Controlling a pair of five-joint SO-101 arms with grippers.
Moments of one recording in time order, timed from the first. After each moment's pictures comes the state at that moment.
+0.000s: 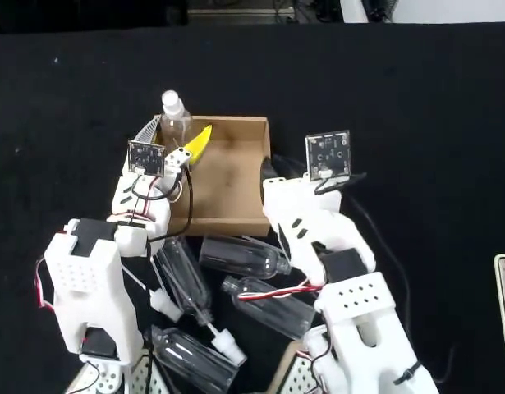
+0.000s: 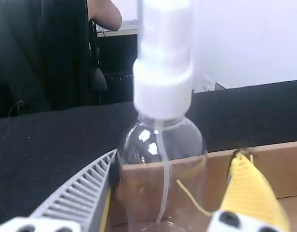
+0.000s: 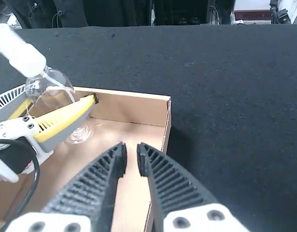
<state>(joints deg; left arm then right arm) 2.4 23.6 52.4 -68.0 -4.9 -14.8 -55.3 72.1 19.6 -5.3</state>
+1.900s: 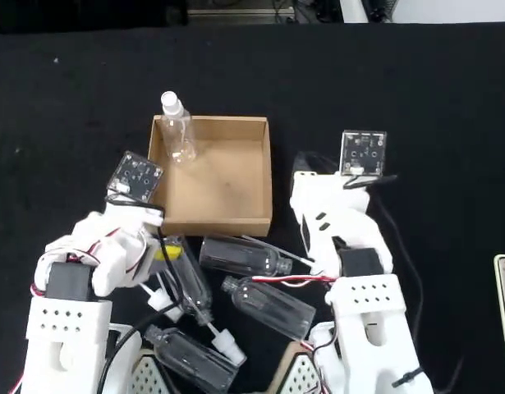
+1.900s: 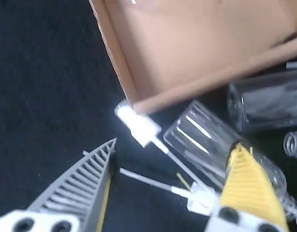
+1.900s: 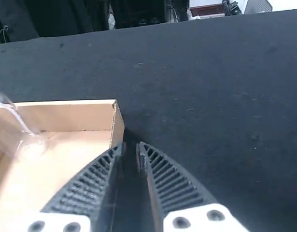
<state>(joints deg) -0.4 -68.7 59.6 72.4 -21.9 -4.4 -55.3 72.8 19.6 -5.7</state>
